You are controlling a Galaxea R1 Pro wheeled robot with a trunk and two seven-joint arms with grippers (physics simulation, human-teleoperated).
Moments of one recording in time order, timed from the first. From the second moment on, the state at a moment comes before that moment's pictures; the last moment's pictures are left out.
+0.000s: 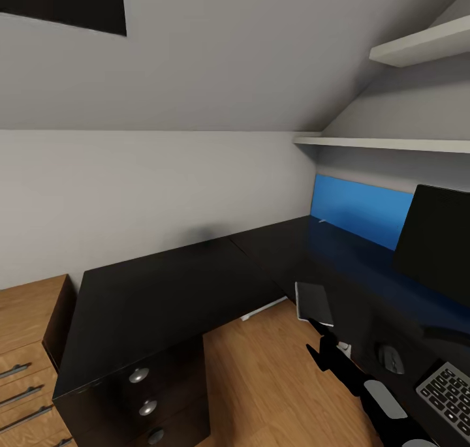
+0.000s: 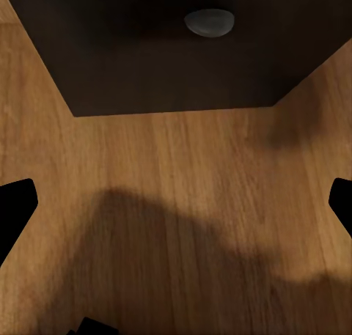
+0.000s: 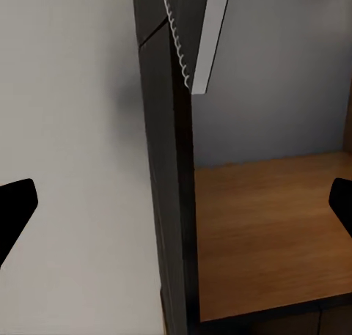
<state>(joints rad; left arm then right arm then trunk) -0.18 0.00 -0.02 -0.09 0.44 -0.44 -0.04 -0.48 -0.12 -0.16 -0.53 -1.29 0.52 0.48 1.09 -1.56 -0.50</state>
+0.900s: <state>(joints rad) -0.18 0.00 -0.02 -0.09 0.44 -0.44 -0.04 -0.48 -0.12 -0.16 -0.54 -1.28 0.52 0.48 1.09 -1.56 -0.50</state>
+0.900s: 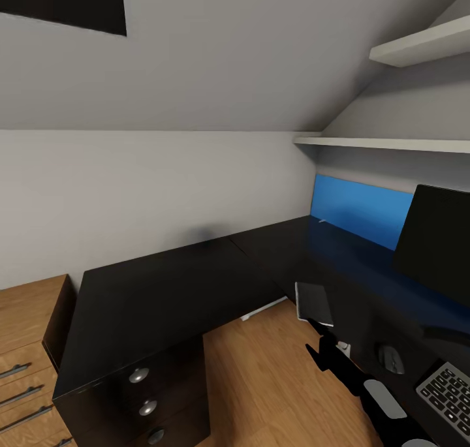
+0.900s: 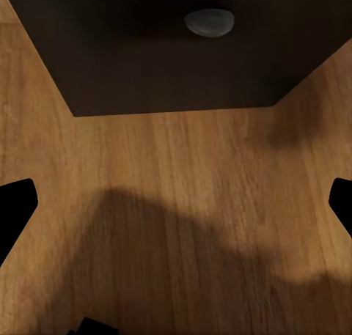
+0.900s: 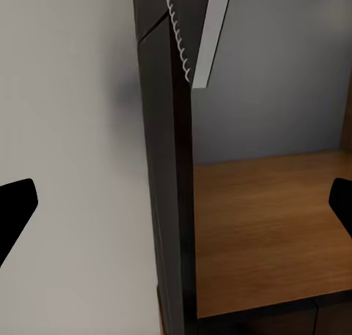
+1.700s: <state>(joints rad) -0.18 0.00 -0.02 -0.09 0.44 -0.44 -0.04 -0.48 -0.06 -0.15 -0.54 -1.27 0.27 0.47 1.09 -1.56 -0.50</state>
